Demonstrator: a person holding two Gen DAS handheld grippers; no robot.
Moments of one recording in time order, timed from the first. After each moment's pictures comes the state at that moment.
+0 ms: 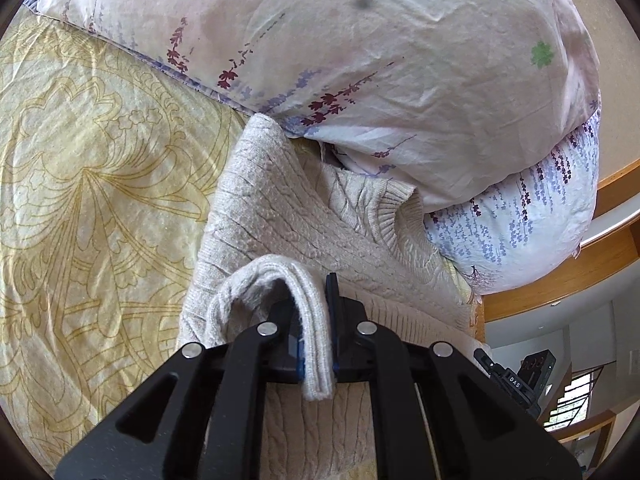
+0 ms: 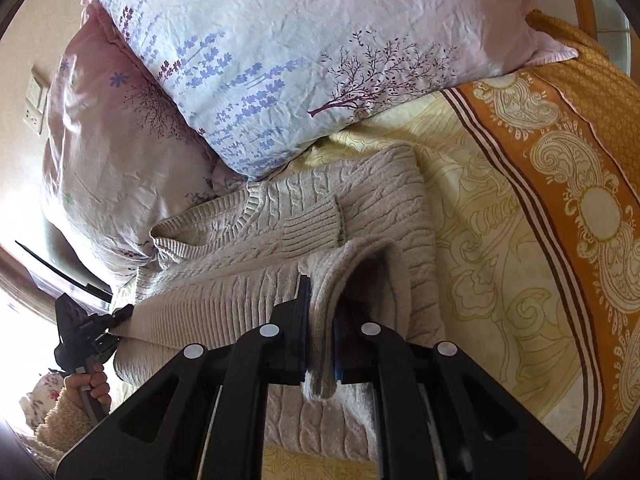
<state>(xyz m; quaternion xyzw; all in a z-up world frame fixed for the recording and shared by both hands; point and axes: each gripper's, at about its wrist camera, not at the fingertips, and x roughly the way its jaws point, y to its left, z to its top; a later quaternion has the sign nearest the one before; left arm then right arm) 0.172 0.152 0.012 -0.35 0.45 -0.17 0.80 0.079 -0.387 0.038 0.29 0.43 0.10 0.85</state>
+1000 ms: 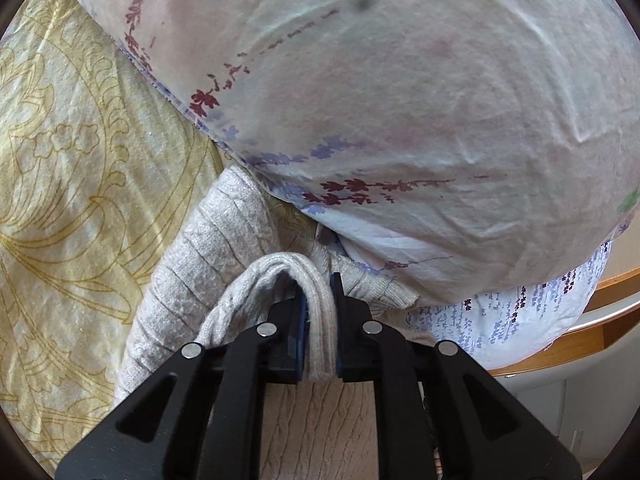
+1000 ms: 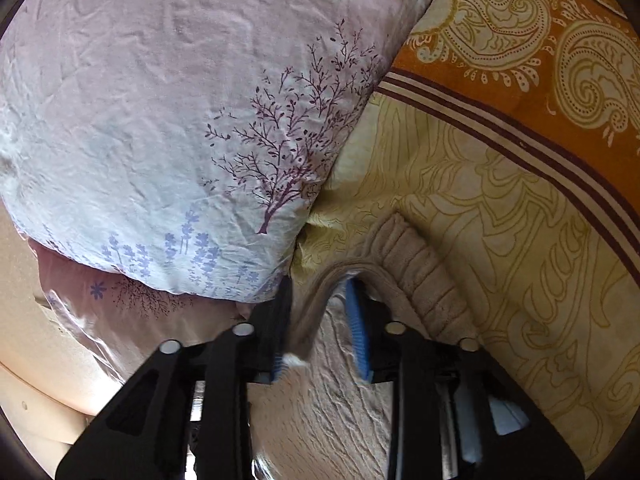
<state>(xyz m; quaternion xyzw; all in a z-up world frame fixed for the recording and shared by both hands) 0.244 0.153 -0.006 -0.47 0.43 -0.13 0.76 0.154 -0.447 0.000 0.59 0.37 0.04 0.72</state>
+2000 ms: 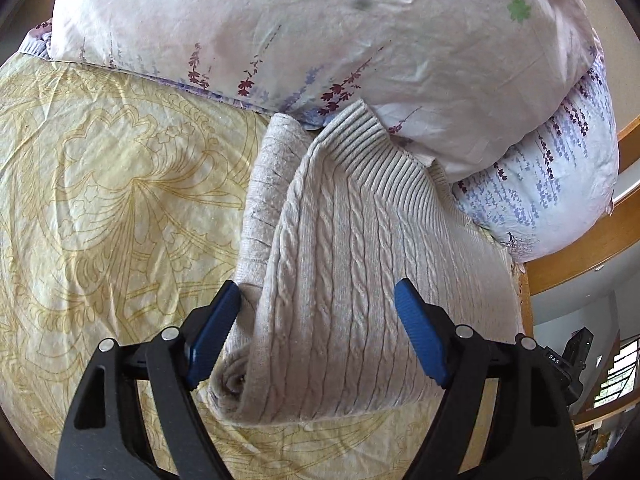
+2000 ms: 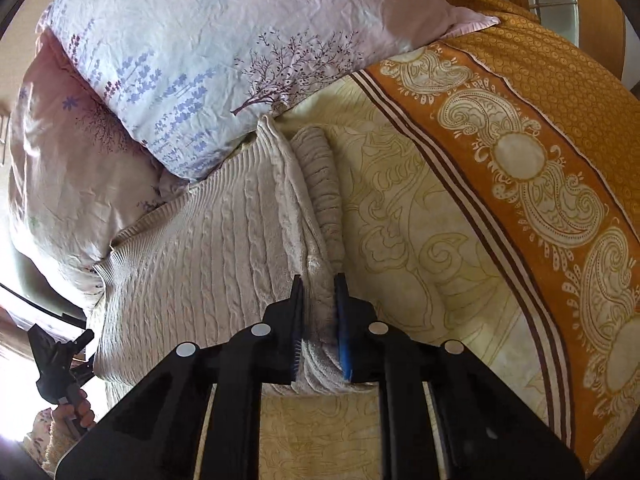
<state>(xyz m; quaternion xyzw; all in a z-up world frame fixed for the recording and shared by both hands) 0.145 0.158 0.026 -0.25 0.48 -0.13 0.83 0.052 -0.410 0.051 0.31 0.45 0.01 0.84</state>
